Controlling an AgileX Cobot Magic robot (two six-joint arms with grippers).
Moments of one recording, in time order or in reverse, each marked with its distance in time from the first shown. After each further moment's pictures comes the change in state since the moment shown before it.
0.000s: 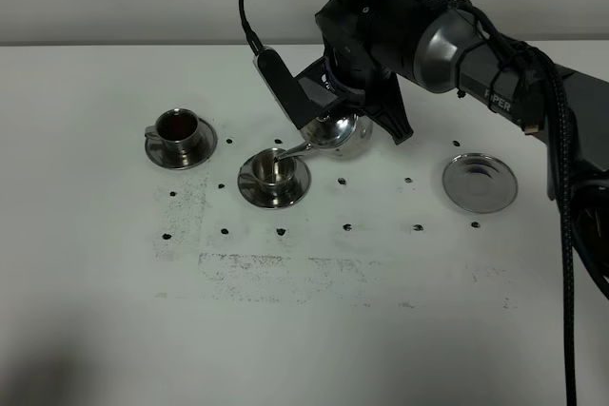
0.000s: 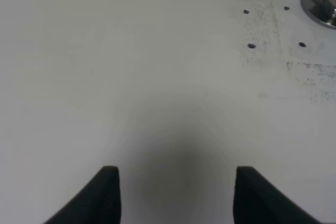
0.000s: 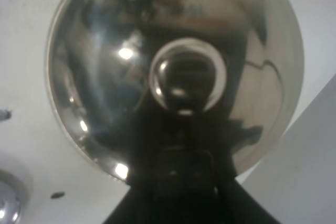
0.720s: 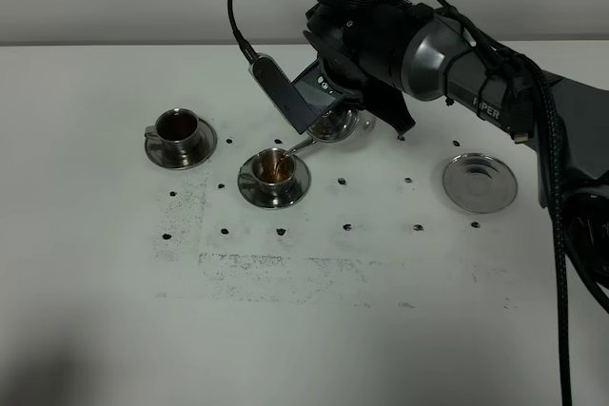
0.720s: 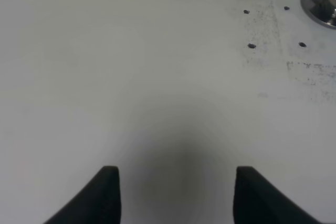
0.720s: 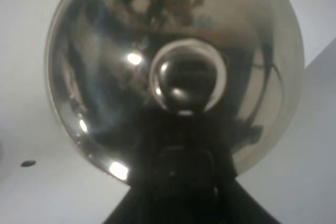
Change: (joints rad) left arm 0.000 0.000 0.000 0.001 0.000 0.000; right arm 0.030 0.002 0.000 -0.120 -0.007 0.003
